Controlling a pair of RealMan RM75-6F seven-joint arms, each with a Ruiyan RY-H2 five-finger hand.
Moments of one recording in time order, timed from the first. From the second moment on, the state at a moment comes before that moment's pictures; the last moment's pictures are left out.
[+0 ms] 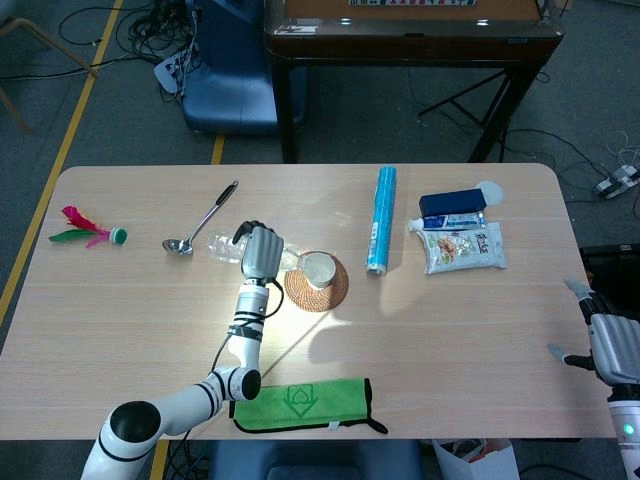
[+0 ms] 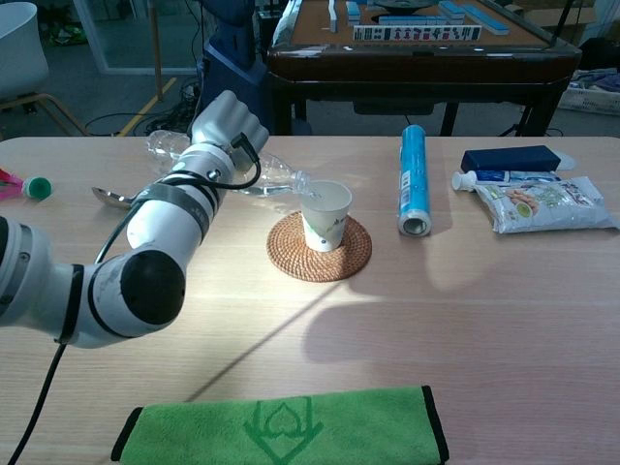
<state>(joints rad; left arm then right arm) -1.13 -2.15 -0.37 -0.67 0.82 1.10 1.44 0.10 -1.08 0.09 -1.60 -1.35 1.35 0.07</state>
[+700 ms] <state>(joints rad) -1.10 -2.16 -0.53 -0.77 0.63 1.12 1.42 0.10 -1.09 0.09 -1.60 -1.35 1.34 0.07</state>
